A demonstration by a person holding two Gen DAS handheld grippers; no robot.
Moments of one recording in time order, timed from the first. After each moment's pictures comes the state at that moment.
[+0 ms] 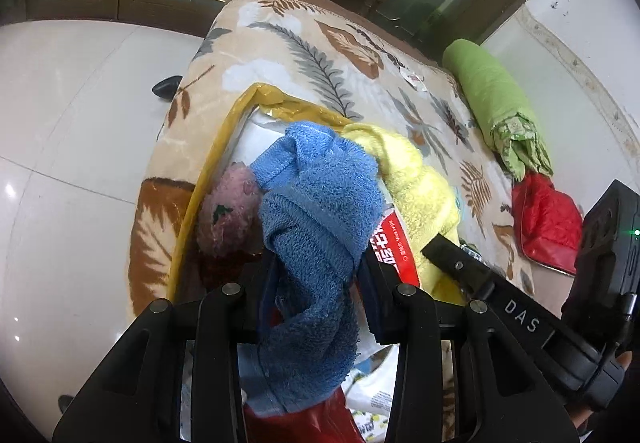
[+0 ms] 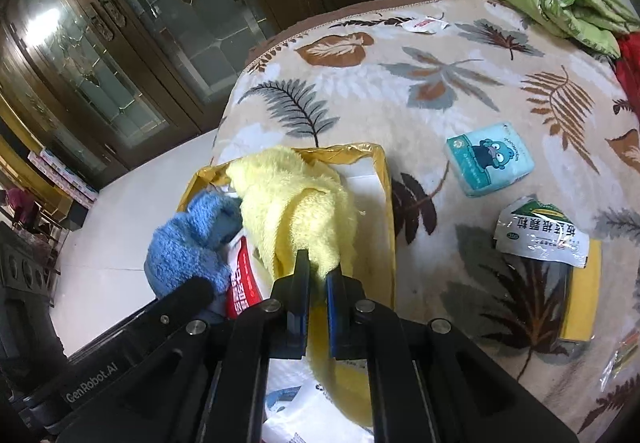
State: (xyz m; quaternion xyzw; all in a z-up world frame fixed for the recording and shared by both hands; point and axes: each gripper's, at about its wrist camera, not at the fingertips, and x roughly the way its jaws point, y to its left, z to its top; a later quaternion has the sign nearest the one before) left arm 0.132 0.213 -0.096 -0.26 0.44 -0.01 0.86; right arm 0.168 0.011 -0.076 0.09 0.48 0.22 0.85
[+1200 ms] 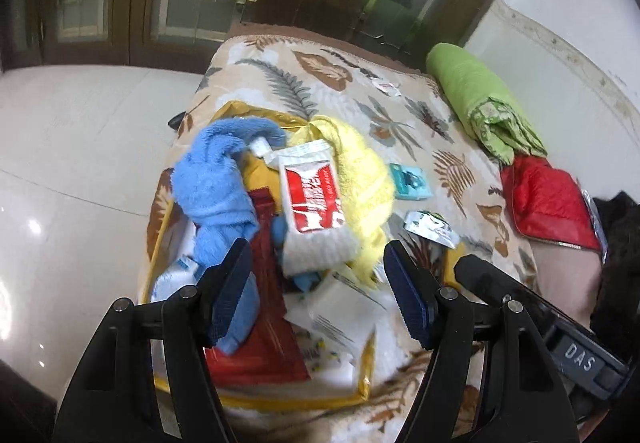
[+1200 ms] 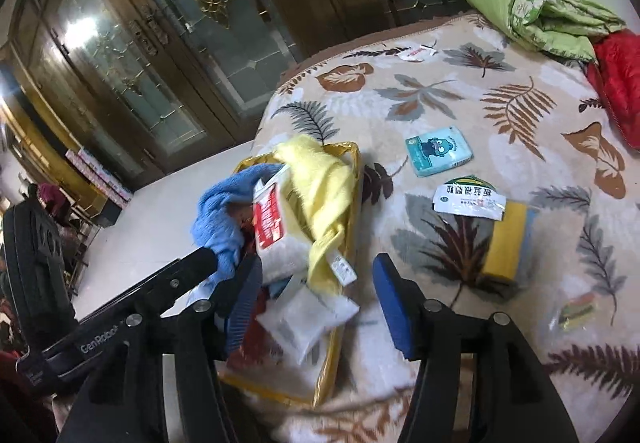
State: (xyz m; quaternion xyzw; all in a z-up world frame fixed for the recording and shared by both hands) left arm 0.055 0.137 -0.036 -0.19 0.40 0.02 0.89; right arm 0.089 -0.078 -0.028 0.11 0.43 0.28 0.85
